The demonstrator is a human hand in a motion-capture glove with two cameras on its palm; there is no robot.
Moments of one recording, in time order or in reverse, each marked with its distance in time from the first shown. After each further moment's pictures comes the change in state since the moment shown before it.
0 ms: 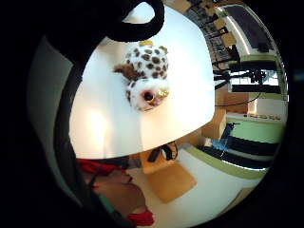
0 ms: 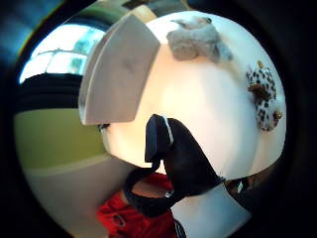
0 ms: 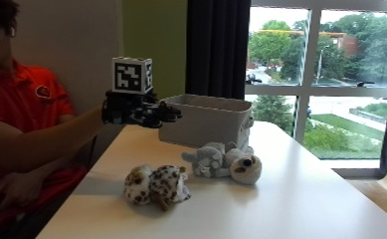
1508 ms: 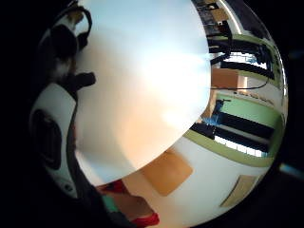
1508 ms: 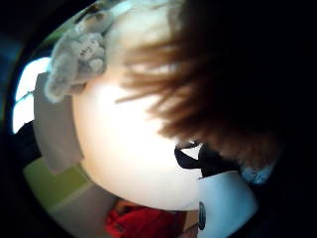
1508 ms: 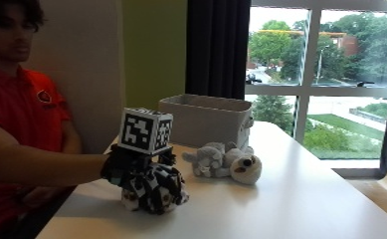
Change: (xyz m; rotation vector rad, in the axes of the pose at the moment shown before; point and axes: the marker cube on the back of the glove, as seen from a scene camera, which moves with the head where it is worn) arm 0.148 -0.056 0.094 -0.097 0.221 0.269
